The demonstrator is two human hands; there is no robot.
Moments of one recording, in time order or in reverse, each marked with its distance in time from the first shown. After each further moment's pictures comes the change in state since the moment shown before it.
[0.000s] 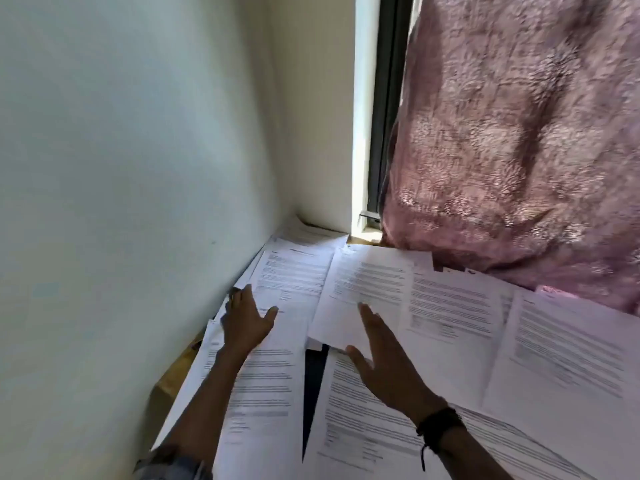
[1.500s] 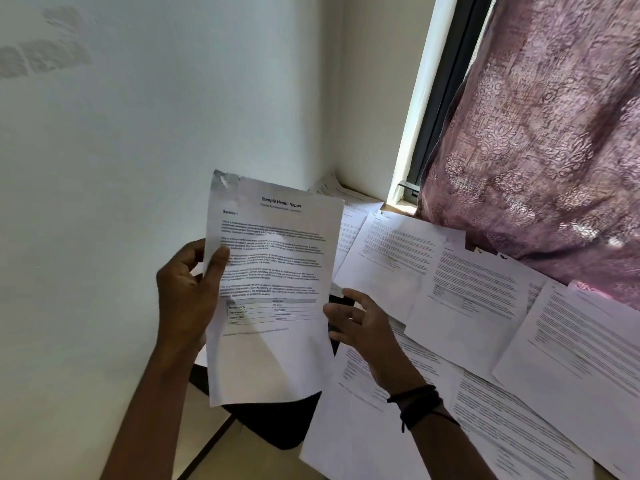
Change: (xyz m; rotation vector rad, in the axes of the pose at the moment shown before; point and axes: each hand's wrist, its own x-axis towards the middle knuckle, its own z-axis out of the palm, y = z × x) left_hand -0.149 -0.030 -0.102 -0.885 0.493 0.065; right_hand -0.028 -0.072 0.026 0.950 -0.160 0.356
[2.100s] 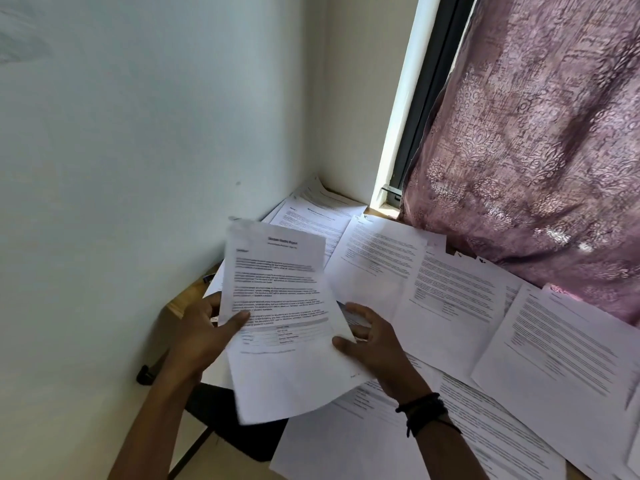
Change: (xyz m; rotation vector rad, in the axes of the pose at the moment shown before) left_hand -0.023 -0.051 0.015 0.100 -0.352 -0.223; right_hand 0.004 0.022 -0.050 -0.118 -0.013 0.013
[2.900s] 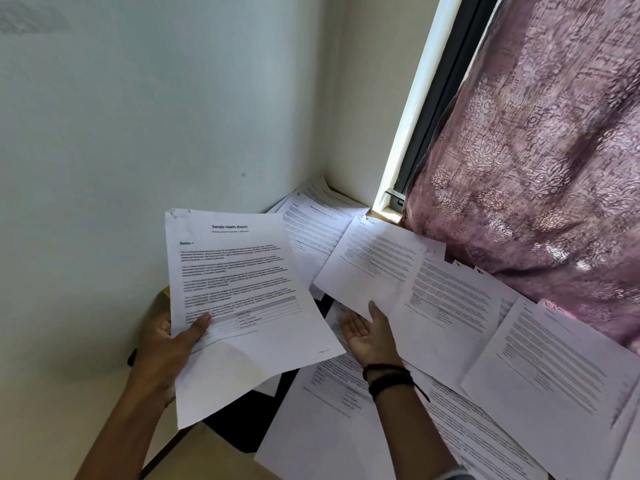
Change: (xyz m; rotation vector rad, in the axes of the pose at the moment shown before) left_hand -0.026 -0.031 -0.016 -0.343 0.235 -0.112; right_hand 0.054 0.015 0.002 1.069 0.421 0.382
